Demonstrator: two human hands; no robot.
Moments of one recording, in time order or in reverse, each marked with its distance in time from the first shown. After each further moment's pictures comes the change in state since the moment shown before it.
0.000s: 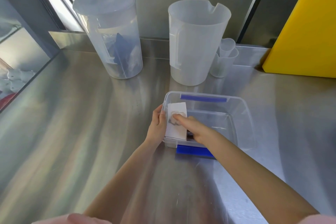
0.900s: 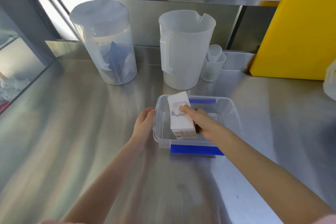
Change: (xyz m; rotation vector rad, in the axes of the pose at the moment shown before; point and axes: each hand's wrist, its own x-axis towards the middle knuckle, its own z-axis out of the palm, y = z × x) left_hand -0.024 0.029 -0.019 -0.126 0.029 -0.021; right_hand -0.035 -0.007 -0.042 0.243 0.014 -0.094
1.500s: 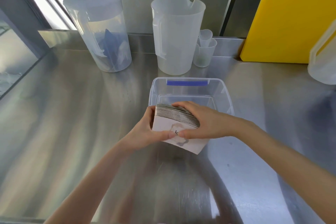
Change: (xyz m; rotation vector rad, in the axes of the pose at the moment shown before) left_hand -0.082 -0.012 -0.018 0.157 -0.512 0.201; right_hand -0.109 0.016 -0.011 -1.123 -0.249 -0.562
